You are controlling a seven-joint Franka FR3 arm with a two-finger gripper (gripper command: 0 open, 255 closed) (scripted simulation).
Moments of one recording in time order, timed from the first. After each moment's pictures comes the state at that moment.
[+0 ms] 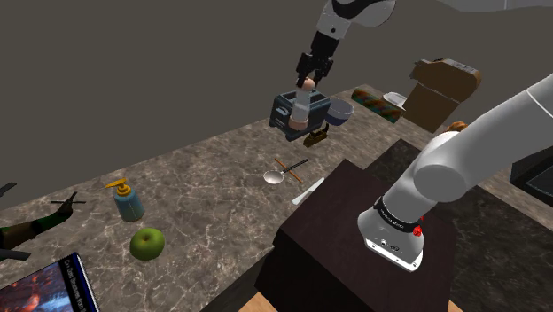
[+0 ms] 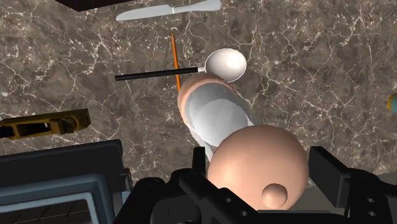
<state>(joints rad) -0.05 -0.30 -0.13 -2.29 0.14 1.99 -0.03</state>
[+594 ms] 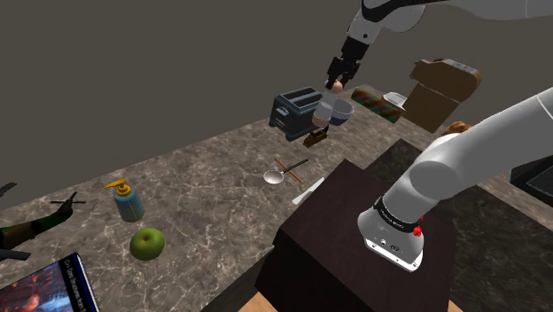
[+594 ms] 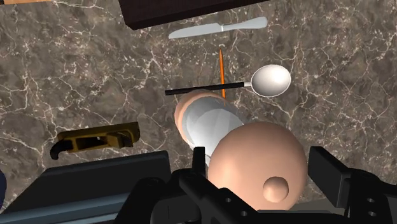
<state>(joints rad) -0.16 -0.38 -0.27 -2.35 0.07 1.95 -0.22</state>
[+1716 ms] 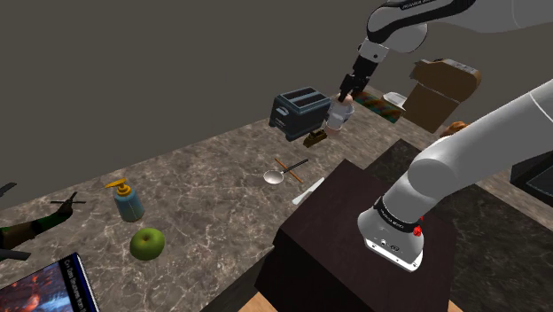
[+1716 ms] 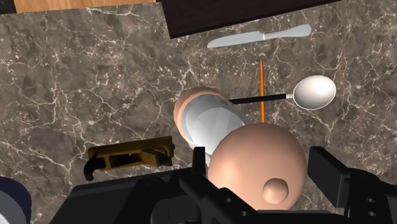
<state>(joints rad) -0.22 -0.33 -0.40 -2.43 0.03 2.06 -0.41</state>
